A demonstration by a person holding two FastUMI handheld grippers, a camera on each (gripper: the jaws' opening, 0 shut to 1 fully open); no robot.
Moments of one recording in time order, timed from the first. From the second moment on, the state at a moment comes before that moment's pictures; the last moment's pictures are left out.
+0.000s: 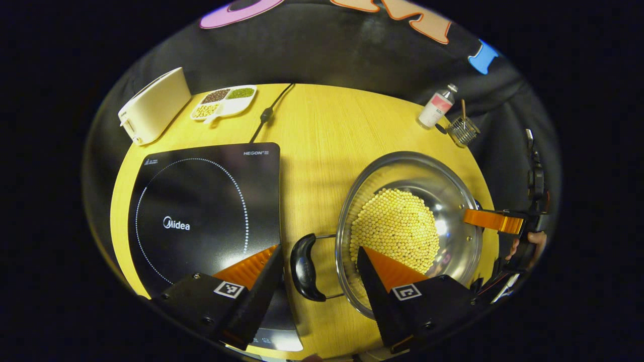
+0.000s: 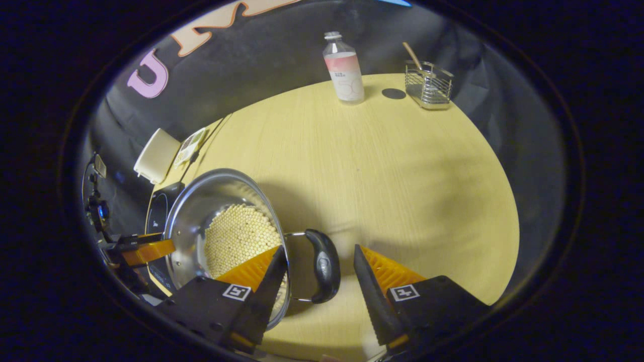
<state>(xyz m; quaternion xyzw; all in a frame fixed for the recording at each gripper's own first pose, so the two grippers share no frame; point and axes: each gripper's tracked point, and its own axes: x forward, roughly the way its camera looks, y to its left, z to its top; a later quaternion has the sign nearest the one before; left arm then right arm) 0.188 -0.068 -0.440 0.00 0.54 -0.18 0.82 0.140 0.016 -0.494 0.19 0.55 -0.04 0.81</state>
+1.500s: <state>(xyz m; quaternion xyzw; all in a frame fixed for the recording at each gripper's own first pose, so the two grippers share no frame) 0.175 -0.069 -0.434 0.01 0.58 -0.14 0.80 0.130 0.033 -0.510 0.20 0.56 -0.02 0.80</state>
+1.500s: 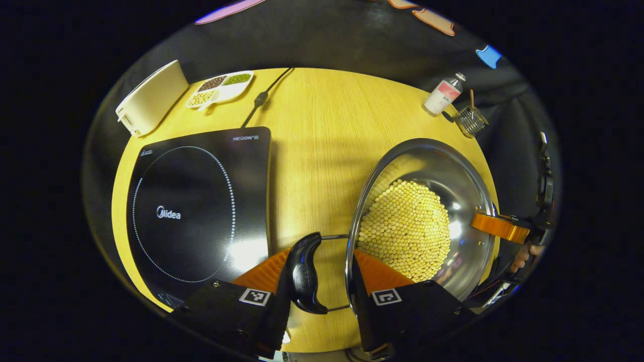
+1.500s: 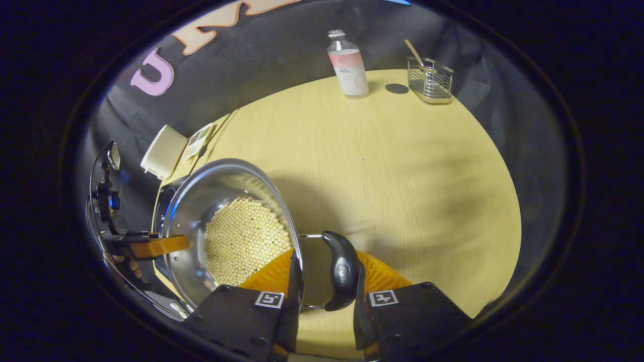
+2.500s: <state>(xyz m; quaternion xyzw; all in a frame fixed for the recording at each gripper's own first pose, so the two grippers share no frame) 0.200 0.113 -0.412 0.00 0.56 -0.19 0.81 0.123 0.040 -0.502 0.18 0.55 -0.07 0.81</state>
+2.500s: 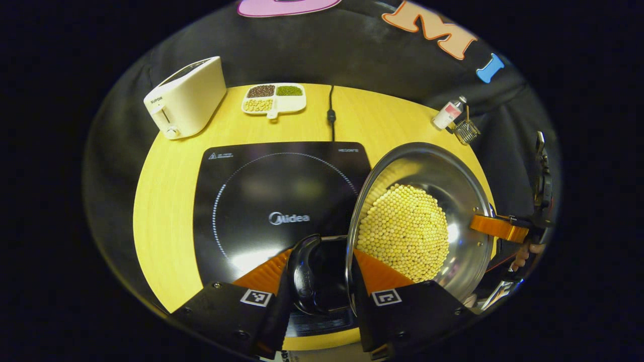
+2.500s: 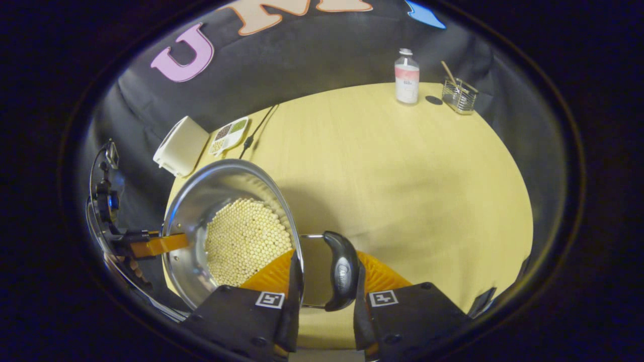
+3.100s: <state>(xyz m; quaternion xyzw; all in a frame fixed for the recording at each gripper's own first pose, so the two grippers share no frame) 0.251 0.216 -0.417 0.01 0.55 -0.19 0.81 0.128 0.033 -0.494 0.17 0.56 -0.06 0.81</state>
